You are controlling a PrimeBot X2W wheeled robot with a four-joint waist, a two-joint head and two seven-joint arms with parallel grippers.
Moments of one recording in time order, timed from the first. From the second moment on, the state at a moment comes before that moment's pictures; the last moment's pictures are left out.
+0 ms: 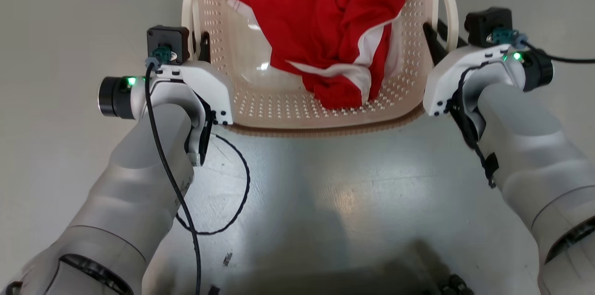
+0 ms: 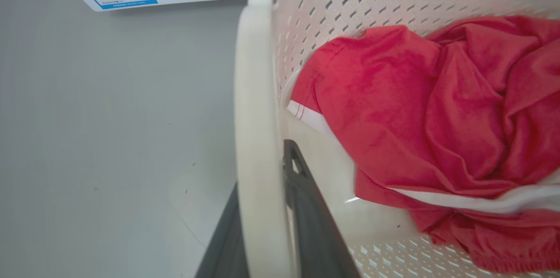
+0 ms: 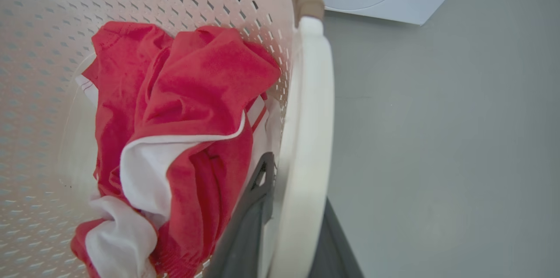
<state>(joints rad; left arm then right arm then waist) -1.02 0.12 -0.79 1.05 -0.78 0.18 -0.26 -1.14 -0.11 0.76 1.31 0.67 0.12 -0.24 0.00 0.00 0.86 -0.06</state>
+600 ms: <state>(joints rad) -1.04 0.09 -0.62 1.04 -0.59 0.15 -0.26 -1.17 -0.12 0.64 1.30 0.57 0.12 -0.25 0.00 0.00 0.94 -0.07</state>
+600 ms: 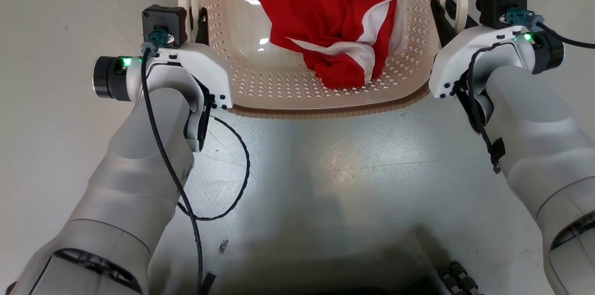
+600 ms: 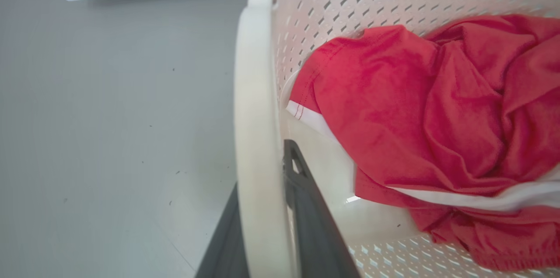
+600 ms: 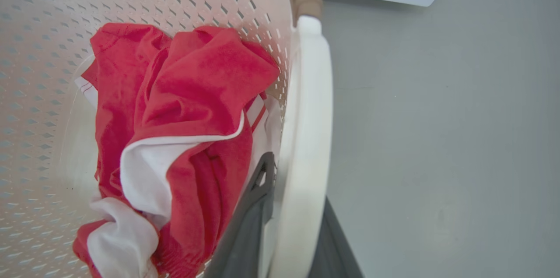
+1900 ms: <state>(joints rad) -1.04 0.04 -0.45 1.10 -0.43 0.10 -0.26 -1.11 -0.12 0.44 1.26 0.39 0.12 -0.25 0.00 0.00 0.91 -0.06</state>
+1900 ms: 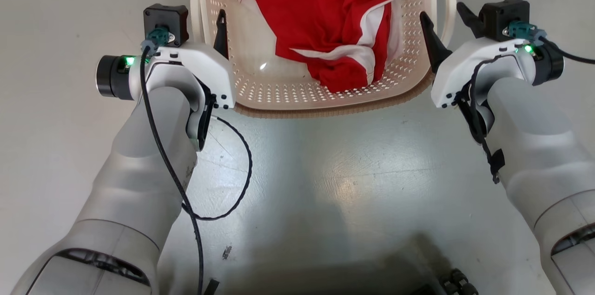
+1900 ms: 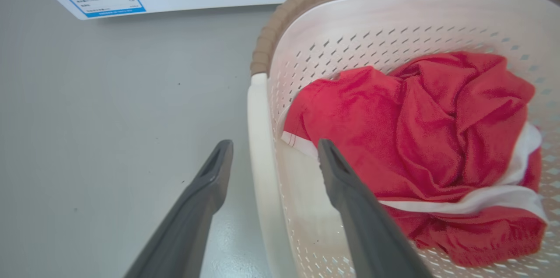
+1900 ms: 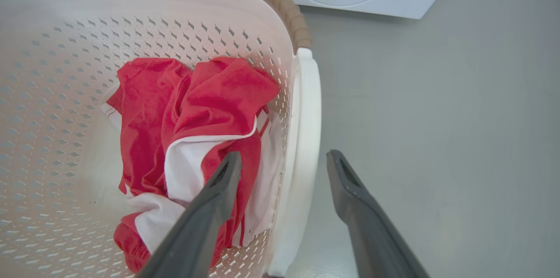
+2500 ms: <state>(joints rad) -0.84 0.03 -0.32 0.96 -0.37 0.09 -0.26 -0.91 -0.14 0.27 1.06 0.23 0.12 -0.25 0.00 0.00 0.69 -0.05</state>
